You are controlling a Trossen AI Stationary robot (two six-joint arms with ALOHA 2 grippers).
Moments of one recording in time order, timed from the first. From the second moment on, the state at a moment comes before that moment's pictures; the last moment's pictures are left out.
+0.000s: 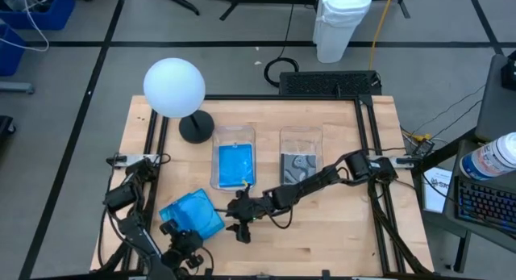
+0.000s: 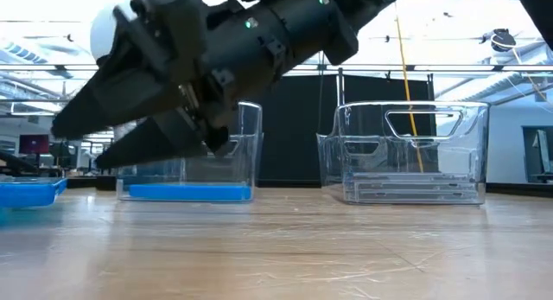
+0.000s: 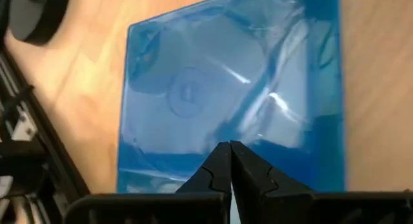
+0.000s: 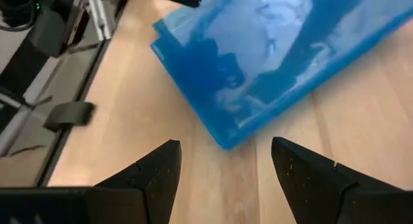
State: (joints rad) left arm -1.04 2.18 1.61 -1.57 -0.36 -1.69; right arm 0.31 2.28 1.55 0.16 0.00 0.39
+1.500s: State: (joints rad) left arm -1.06 2.18 1.53 -1.57 -0.52 -1.38; right arm 0.41 2.40 1.45 0.58 0.37 0.96
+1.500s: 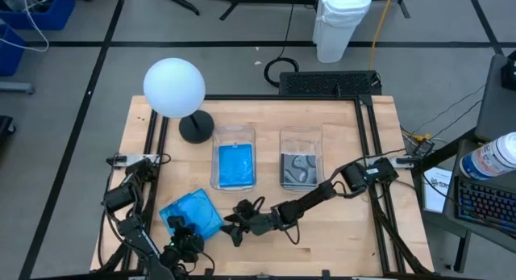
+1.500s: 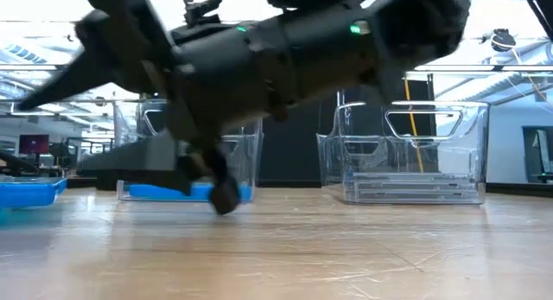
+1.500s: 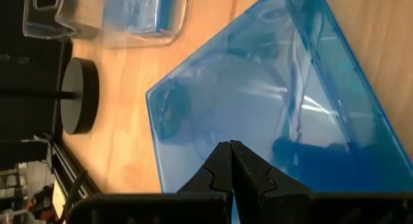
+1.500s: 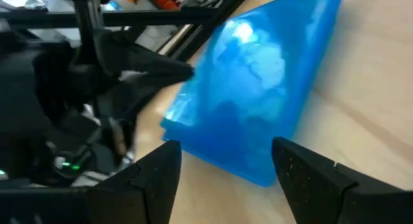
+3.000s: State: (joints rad) left arm -1.09 2.17 1.30 -1.44 -0.44 -1.46; right arm 0.35 2.32 1.46 0.26 0.18 0.95
